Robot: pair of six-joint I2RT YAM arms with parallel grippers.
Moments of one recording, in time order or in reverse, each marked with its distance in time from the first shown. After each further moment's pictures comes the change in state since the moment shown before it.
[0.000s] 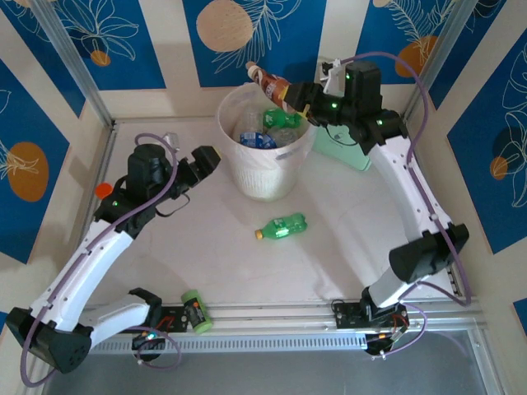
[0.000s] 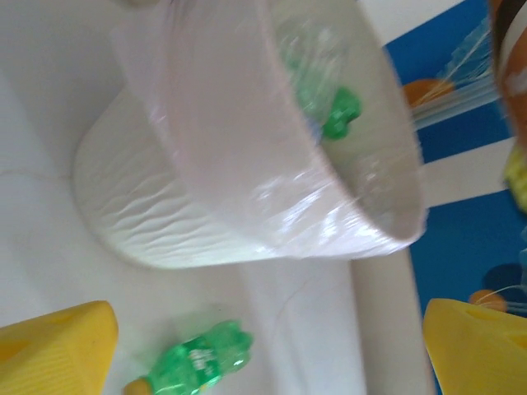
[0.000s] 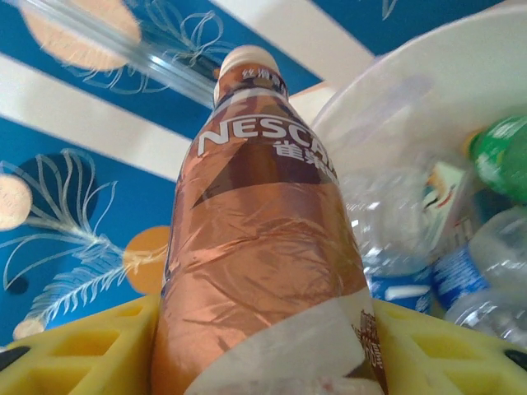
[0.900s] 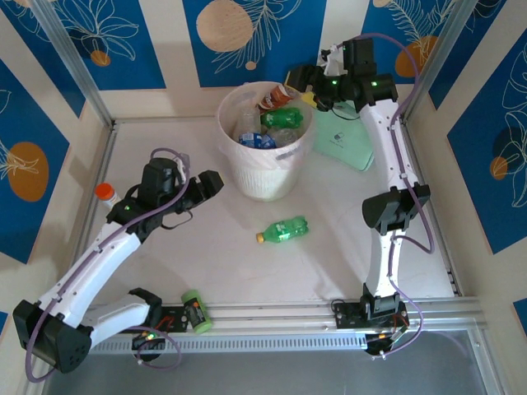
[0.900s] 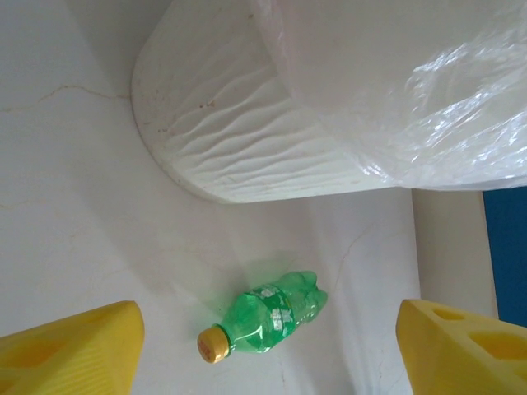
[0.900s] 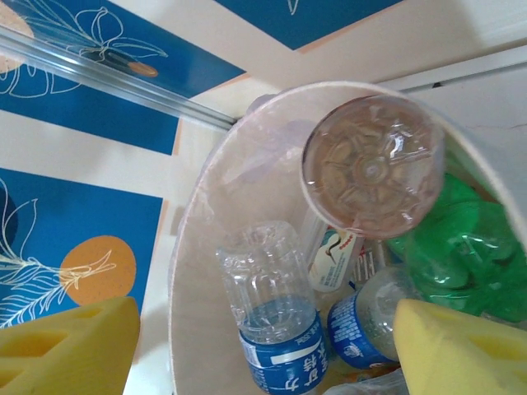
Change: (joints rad) left arm 0.000 0.001 -0.146 -0.020 0.052 0.057; right arm -0.104 0.455 0.641 -0.441 -0.069 -0.150
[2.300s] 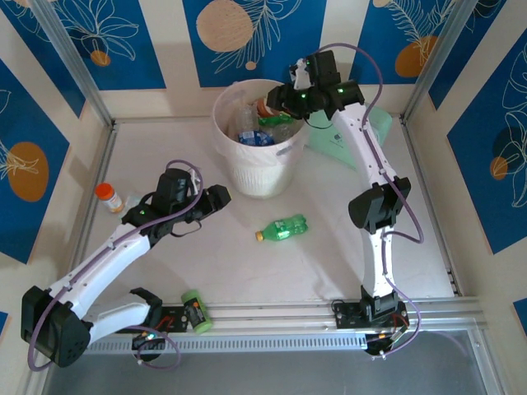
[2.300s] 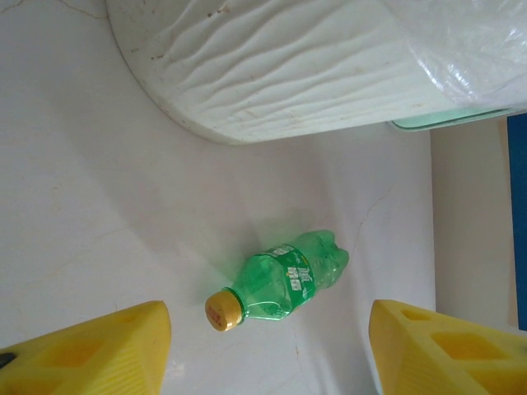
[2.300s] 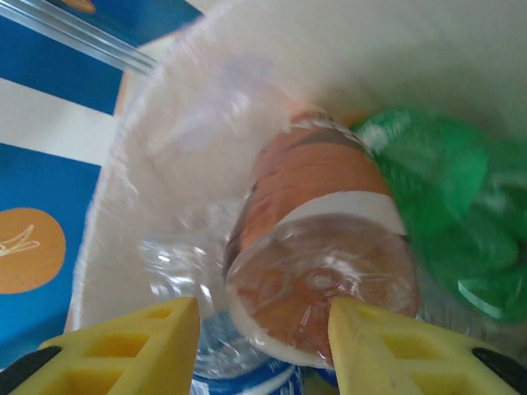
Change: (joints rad) left arm -0.069 0.035 -0.122 0.097 0.023 -0.037; right arm 0.142 0.060 -0.069 0.025 0.158 -0.082
